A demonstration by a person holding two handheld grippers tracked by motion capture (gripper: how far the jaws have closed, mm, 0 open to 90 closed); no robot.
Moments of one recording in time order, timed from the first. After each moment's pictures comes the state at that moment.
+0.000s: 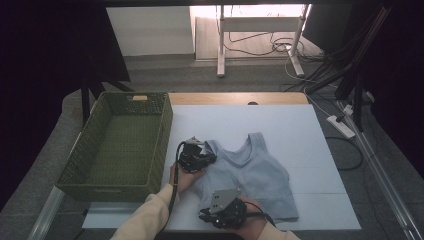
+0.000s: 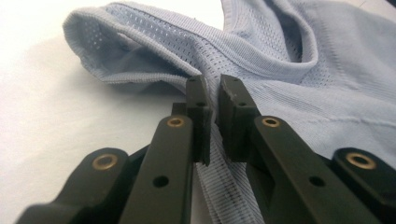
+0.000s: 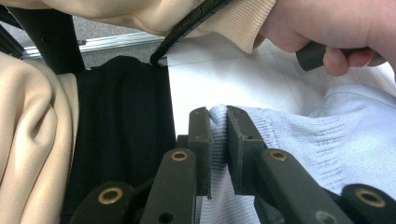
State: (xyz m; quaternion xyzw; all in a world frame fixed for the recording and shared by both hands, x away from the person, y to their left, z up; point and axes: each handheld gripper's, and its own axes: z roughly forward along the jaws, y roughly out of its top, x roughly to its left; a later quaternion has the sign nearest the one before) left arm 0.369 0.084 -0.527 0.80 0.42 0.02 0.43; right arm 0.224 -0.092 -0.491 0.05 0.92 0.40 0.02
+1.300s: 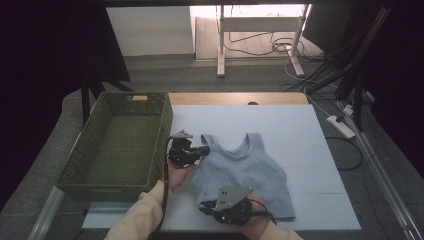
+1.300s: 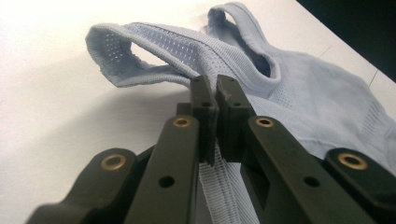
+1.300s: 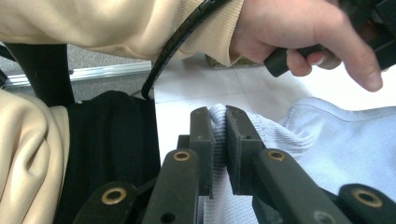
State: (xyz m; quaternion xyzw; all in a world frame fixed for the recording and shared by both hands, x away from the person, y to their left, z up) left arm 0.362 0.110 -0.496 0.77 0.44 0.02 0.47; right arm 0.224 -0.101 -0.470 0.05 0.88 0.46 0.06
